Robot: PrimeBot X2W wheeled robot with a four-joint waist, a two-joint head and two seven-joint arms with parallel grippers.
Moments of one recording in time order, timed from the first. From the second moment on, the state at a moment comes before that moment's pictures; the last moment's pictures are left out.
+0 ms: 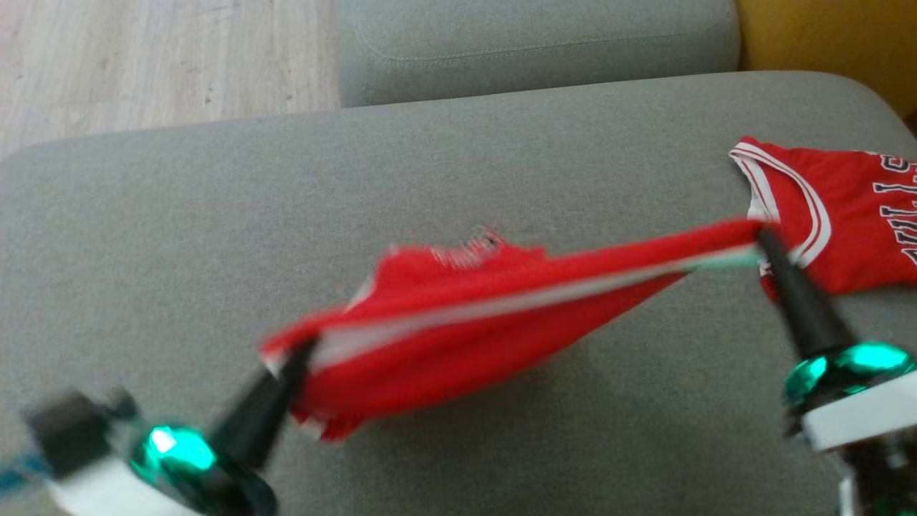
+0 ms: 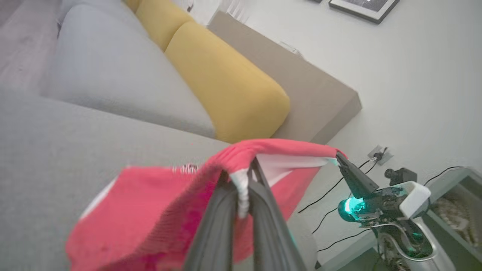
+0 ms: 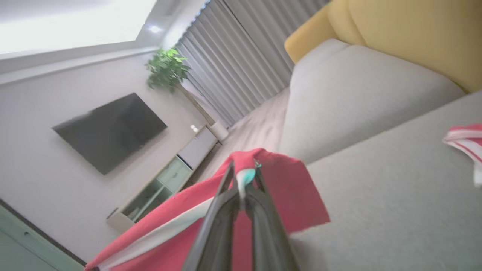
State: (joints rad) left arm 0.22 0.43 -0.33 -0.50 -1.00 -0.13 0.19; right arm 0.11 -0.04 -0.03 -0.42 0.84 0.12 0.42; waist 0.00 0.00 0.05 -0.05
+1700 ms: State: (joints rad) left arm -0.22 0.52 -0.84 -0.04 -1.14 -0.09 -0.24; right arm 0.11 -0.04 -0.12 -0.22 0.81 0.12 0.40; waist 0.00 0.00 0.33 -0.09
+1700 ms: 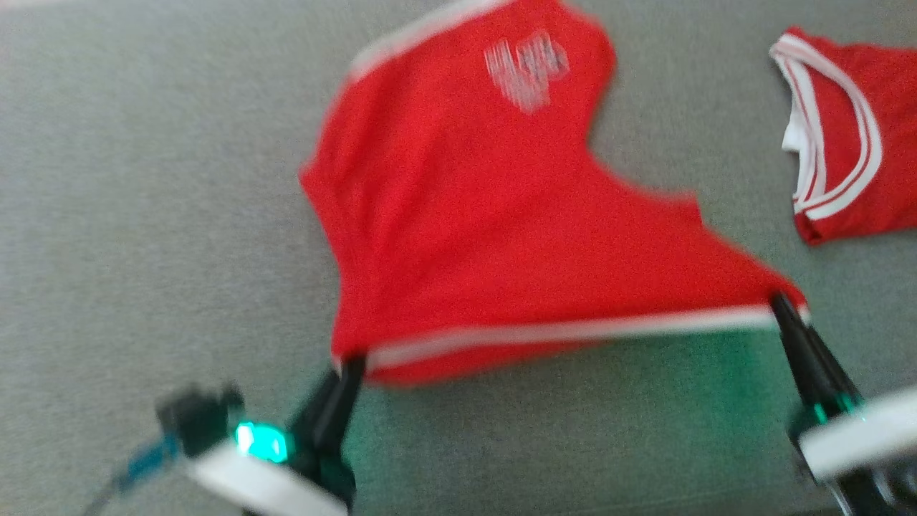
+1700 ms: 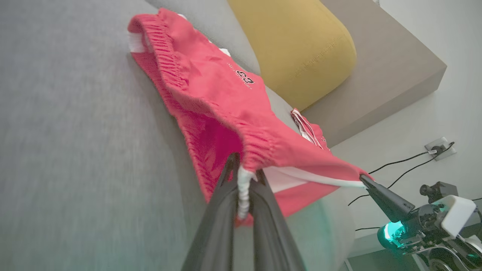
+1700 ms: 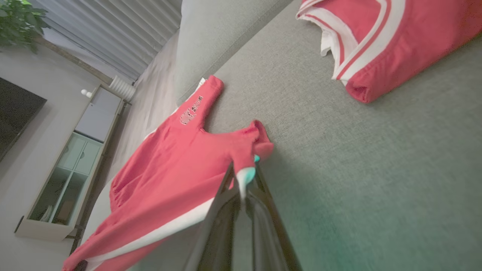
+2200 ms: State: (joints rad) left arm -0.05 0.44 -0.69 -0.29 -1.22 -0.07 -0.20; right arm 0.00 -0.04 -0.16 -0.36 0.80 0.12 0.57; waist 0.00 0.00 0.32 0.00
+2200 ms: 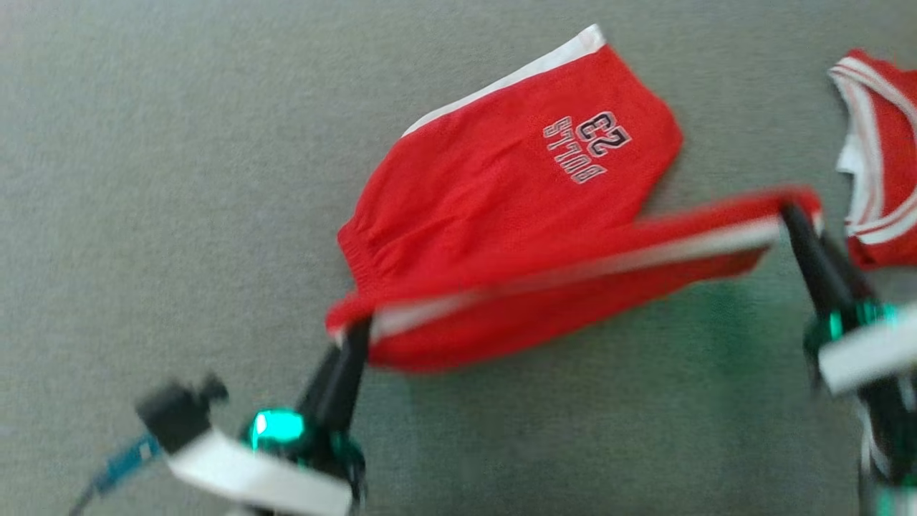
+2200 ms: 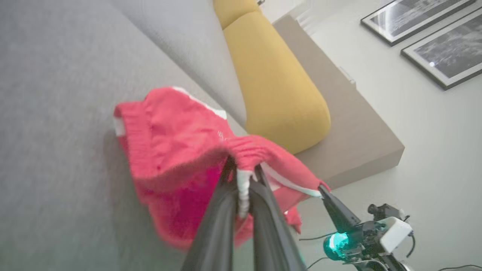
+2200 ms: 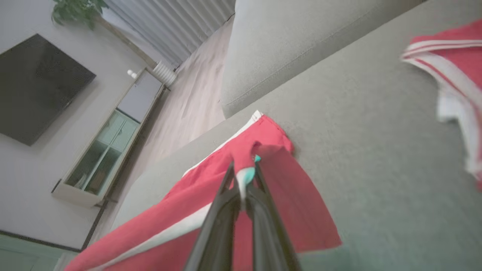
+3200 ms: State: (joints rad) left arm -0.53 0.15 -0.67 0.17 -1.35 -0.06 -0.10; right arm -0.73 -0.05 -0.24 0.24 0.50 0.12 0.76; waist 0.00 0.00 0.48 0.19
